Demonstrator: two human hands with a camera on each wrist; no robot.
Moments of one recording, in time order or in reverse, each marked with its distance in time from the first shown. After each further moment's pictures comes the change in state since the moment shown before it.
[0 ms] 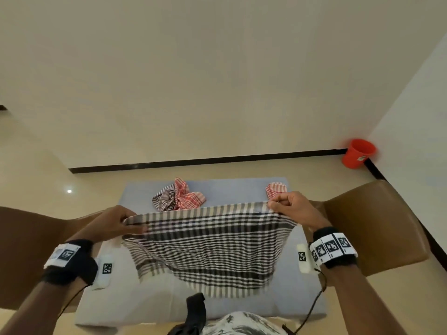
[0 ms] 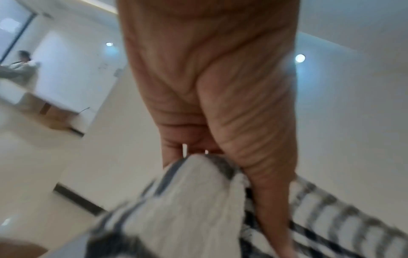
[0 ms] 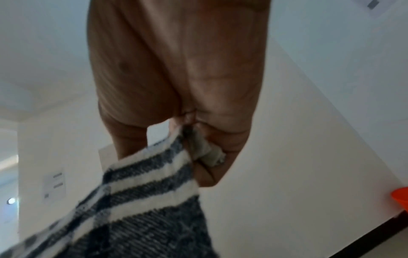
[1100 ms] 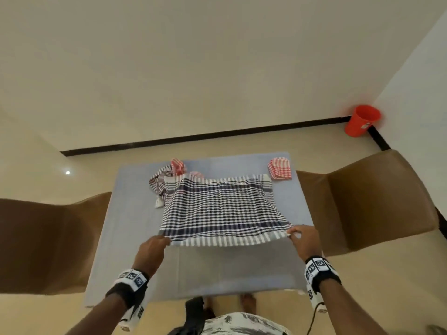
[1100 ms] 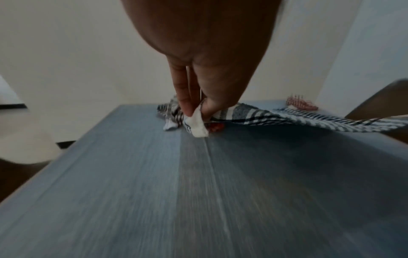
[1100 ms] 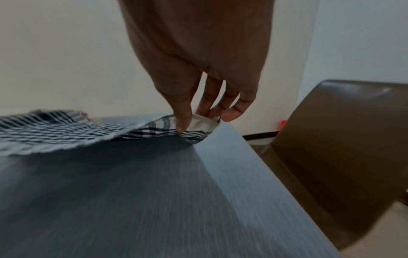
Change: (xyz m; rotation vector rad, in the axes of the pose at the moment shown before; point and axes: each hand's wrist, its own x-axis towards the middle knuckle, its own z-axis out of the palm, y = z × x) left_hand 0.024 -0.054 0.212 0.353 0.241 0.005; right_hand -0.012 0.242 0.073 -0.402 0.542 0.075
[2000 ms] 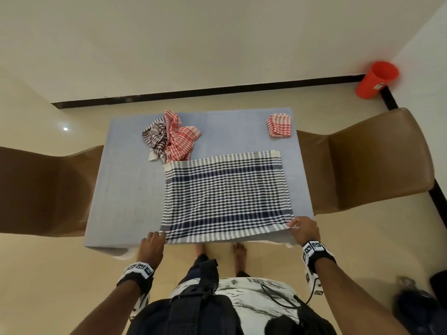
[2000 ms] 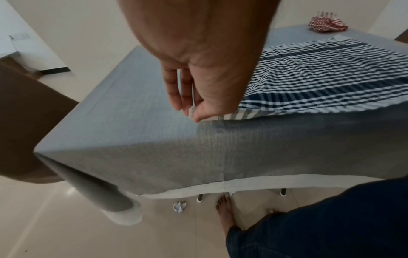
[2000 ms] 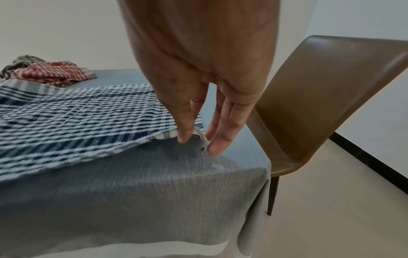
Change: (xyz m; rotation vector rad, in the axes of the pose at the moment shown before) left_hand -0.117 0.022 0.103 0.135 -0.409 -0.202; right_hand -0.081 0.080 0.006 -0.147 -0.294 0.344
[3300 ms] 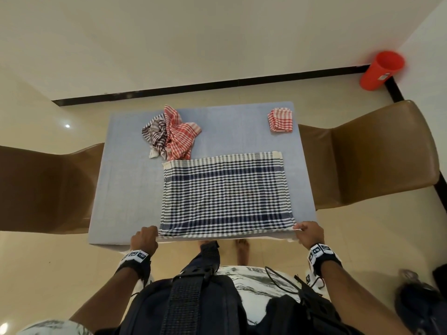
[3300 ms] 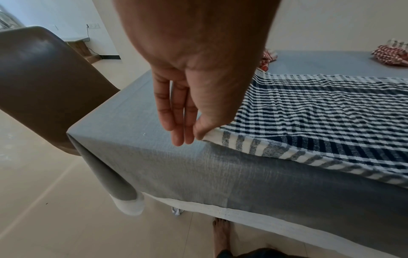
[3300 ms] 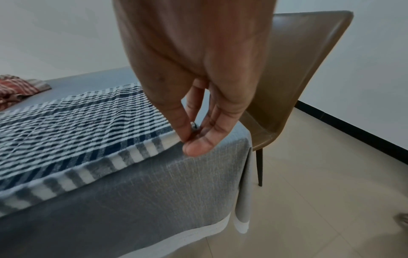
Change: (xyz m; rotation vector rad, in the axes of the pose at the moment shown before) left_hand 0.019 -0.022 -0.025 0.016 -0.062 -0.205; right_hand -0.009 0.023 0.006 0.067 -0.069 0.158
